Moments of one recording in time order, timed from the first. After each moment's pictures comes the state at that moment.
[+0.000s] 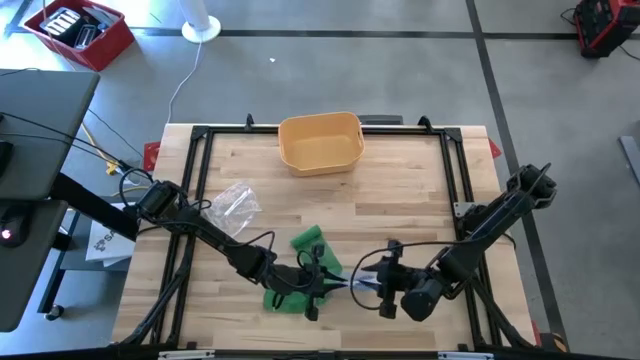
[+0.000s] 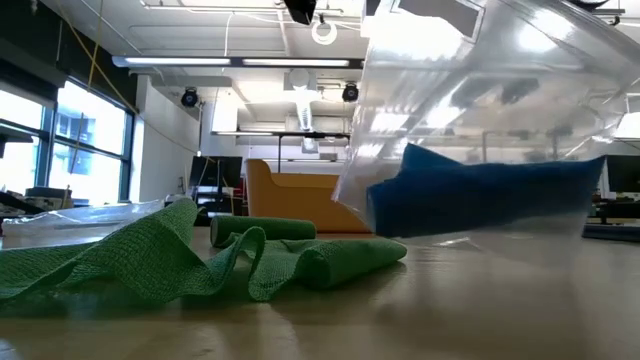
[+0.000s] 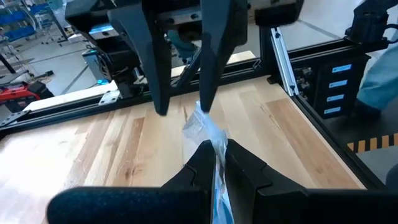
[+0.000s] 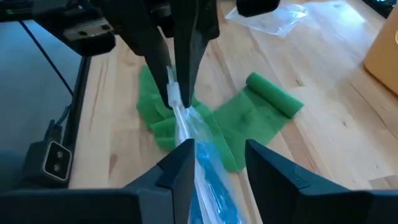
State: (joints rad) left arm -0.52 1.86 1.13 0.47 -0.49 0.08; right arm 0.74 1.54 1.12 -0.42 0.70 0.64
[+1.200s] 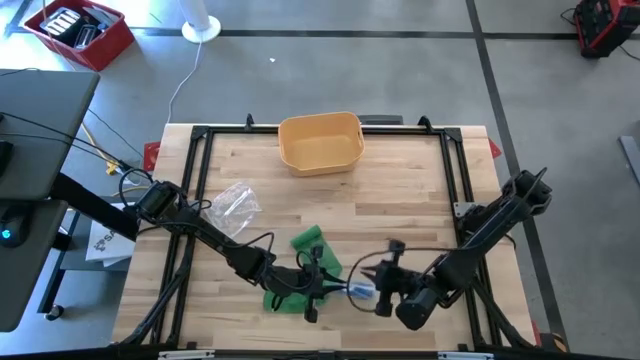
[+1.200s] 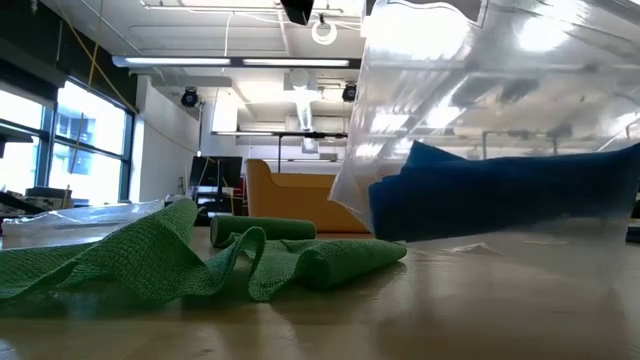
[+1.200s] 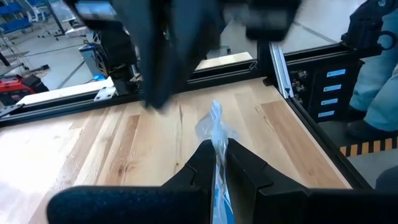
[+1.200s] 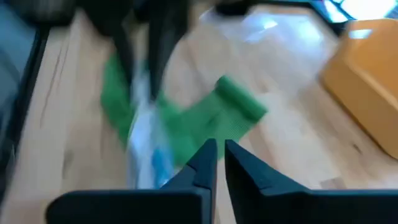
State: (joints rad) left arm -0.53 1.86 1.13 0.47 -0.49 0.04; right arm 0.75 1.60 1.21 -0.59 0.84 0.67
